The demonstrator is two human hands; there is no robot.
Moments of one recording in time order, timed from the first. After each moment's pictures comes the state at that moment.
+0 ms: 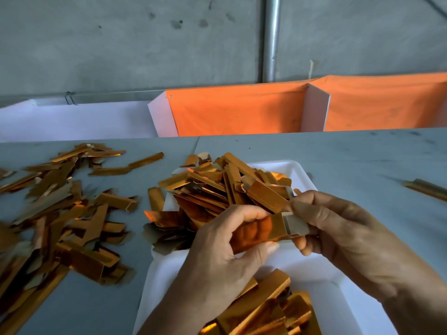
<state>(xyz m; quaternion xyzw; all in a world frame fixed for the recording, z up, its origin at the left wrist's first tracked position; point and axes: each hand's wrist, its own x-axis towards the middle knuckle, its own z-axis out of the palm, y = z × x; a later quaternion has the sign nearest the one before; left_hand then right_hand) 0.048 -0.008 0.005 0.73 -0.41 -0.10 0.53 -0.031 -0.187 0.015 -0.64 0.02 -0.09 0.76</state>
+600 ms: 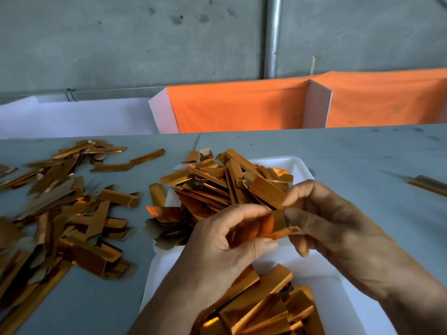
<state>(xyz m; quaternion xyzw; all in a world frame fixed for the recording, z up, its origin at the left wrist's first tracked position) 0.057 -0.003 0.002 0.72 -0.41 -0.15 0.54 -0.031 -0.175 0.017 -0.69 0.00 -0.12 0.71</state>
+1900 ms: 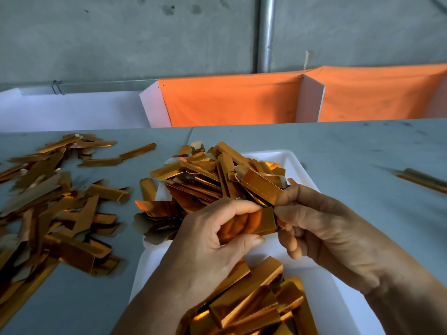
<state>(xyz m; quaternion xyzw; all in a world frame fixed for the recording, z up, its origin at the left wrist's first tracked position) 0.054 -0.001 0.004 0.75 -0.44 -0.07 0.49 -0.029 -0.179 0.013 -0.61 0.05 -0.03 0.79</state>
